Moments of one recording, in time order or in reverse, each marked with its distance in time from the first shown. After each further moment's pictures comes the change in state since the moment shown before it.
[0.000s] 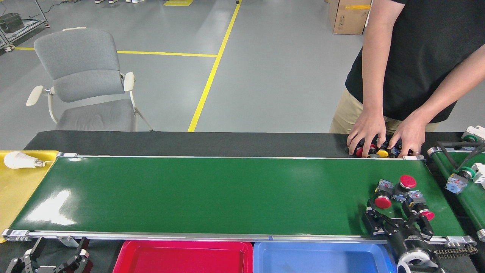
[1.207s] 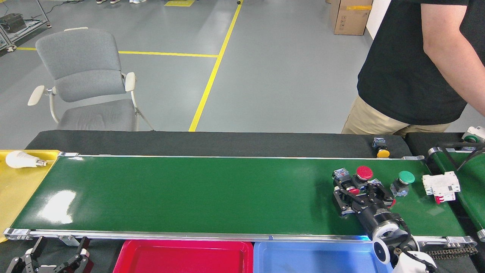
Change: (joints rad) left arm -0.001 0.000 -0.001 0.000 0.000 0.000 0.000; right arm -0.093 -0.021 0.315 -0.058 -0.052 -0.403 -0.042
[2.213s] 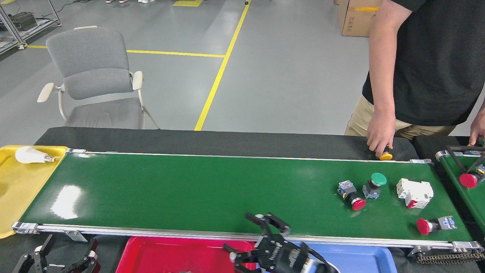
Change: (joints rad) left arm -0.012 -0.021 0.006 -0.003 -0.082 -0.069 0.000; right arm 0.412 0.131 0.025 -0.330 0.035 0.264 -0.066
